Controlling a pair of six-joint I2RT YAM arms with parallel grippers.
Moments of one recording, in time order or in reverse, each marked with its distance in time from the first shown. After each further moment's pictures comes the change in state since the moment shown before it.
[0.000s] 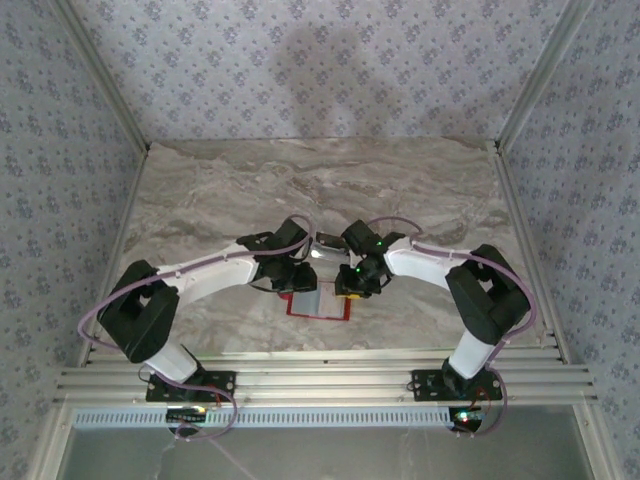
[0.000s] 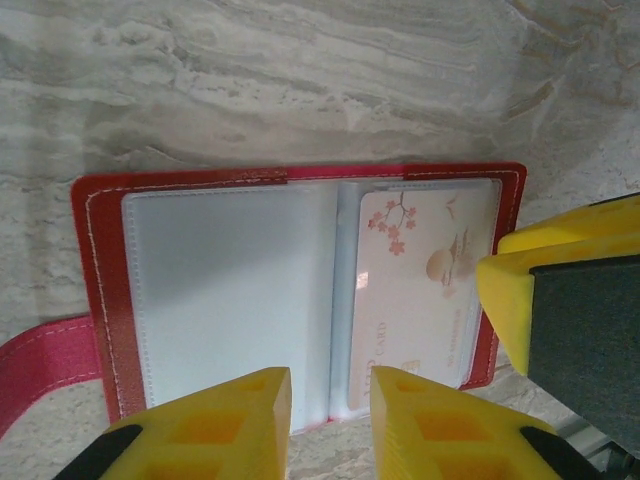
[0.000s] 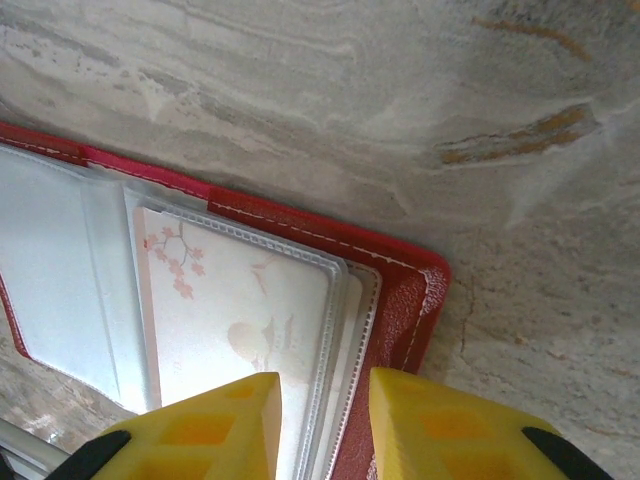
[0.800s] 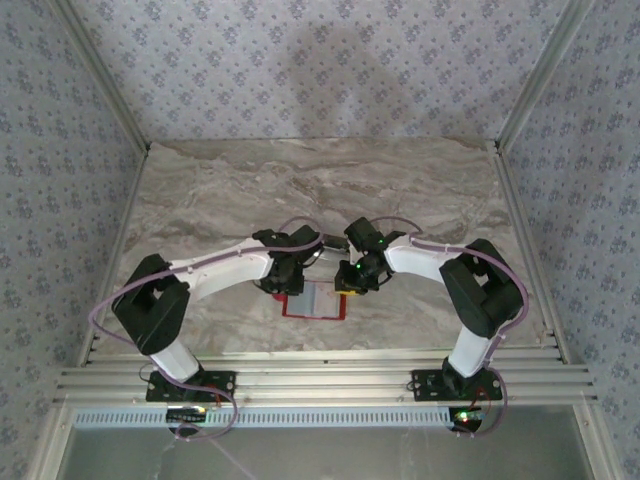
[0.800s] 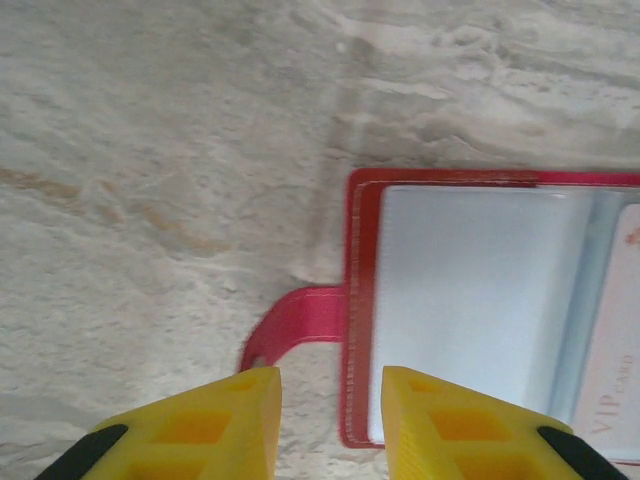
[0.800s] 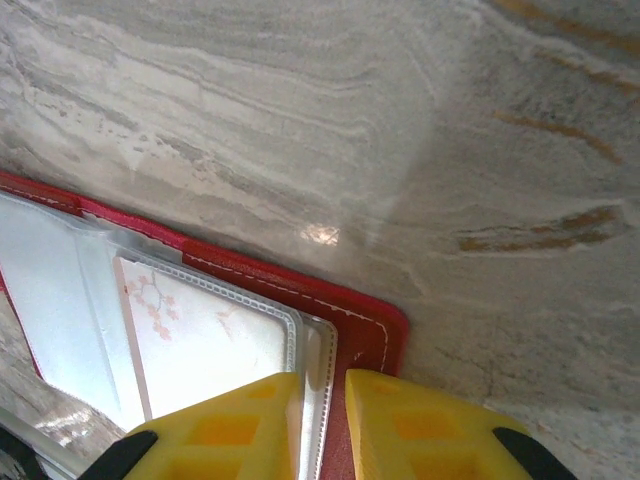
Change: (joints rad) left arm -0.058 0.049 0.137 -0.380 -0.411 0.004; right arm -0.046 0.040 -0.003 0.071 -0.060 -0.011
